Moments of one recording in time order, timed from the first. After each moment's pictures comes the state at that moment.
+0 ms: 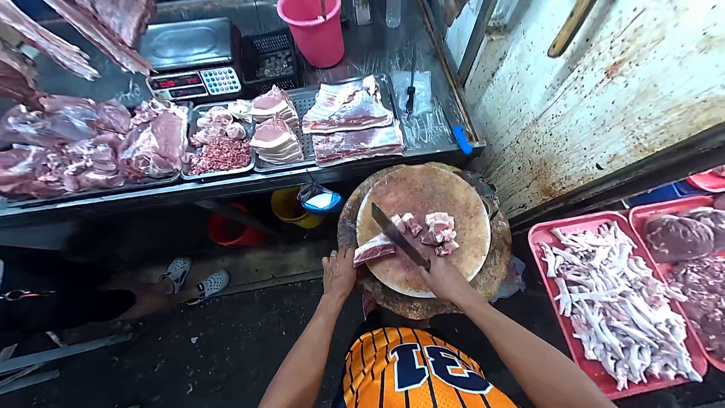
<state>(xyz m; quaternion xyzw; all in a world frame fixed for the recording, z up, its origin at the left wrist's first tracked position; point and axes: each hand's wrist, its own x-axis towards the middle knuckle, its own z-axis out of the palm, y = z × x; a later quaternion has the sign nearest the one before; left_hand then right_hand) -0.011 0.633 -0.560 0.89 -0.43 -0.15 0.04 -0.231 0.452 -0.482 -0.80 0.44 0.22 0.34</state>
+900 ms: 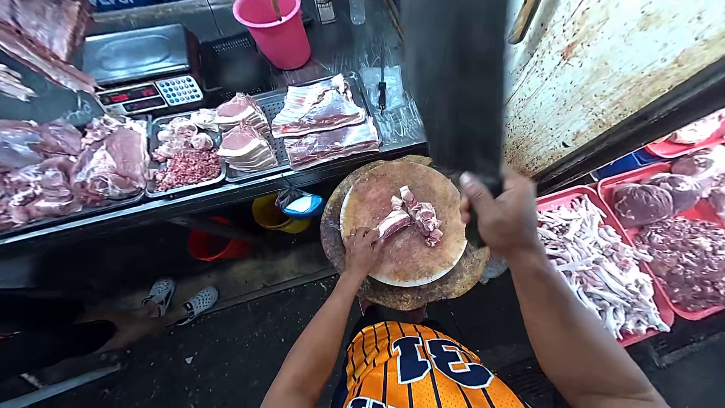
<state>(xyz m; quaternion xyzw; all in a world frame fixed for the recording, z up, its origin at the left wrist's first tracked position) -0.052 0.551 -0.566 0.83 -0.51 -0.15 0.20 -0.253 0.402 -0.282 -0.77 0.38 -0.31 0.42</state>
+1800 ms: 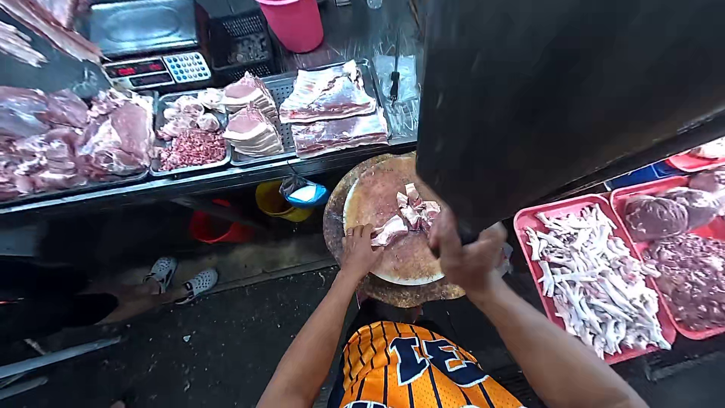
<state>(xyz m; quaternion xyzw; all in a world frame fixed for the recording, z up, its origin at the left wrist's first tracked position) -0.052 0.561 -0.550 0.85 -0.45 -0.23 0.13 -0.230 0.451 -0.347 -0.77 0.28 -0.41 0.40</state>
